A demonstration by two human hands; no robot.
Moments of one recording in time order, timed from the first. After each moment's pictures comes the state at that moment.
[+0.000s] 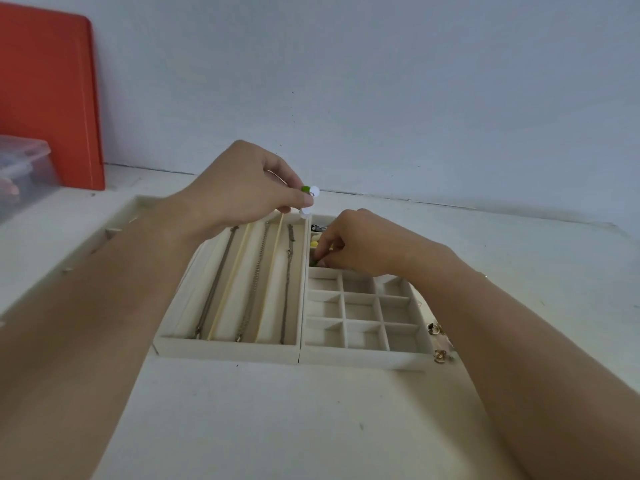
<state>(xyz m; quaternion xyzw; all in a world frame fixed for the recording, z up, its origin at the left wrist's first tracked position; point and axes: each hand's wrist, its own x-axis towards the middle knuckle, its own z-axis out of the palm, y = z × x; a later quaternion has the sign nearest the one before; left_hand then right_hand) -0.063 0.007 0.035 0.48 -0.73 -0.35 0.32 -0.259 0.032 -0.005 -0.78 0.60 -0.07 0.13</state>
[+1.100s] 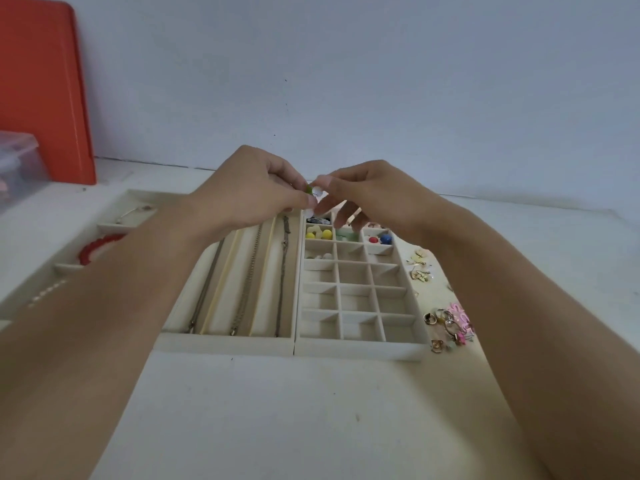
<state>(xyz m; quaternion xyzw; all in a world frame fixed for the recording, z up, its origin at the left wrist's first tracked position) -0.076 0.006 0.022 0.47 -0.72 -0.38 0.33 -0.273 0.040 0.028 -0.67 0.58 -0.32 0.35</state>
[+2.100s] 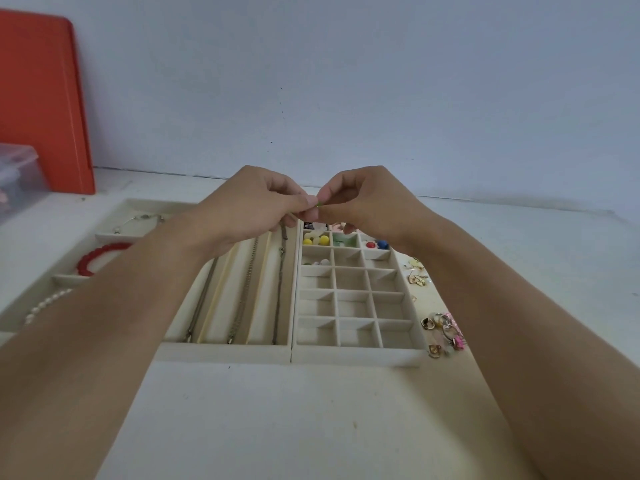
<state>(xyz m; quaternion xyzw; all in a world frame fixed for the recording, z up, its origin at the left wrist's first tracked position) -0.080 0.000 0.012 0.46 -0.72 -0.42 0.31 -0.274 0.036 0.015 -0.66 0.56 -0.38 0.33</state>
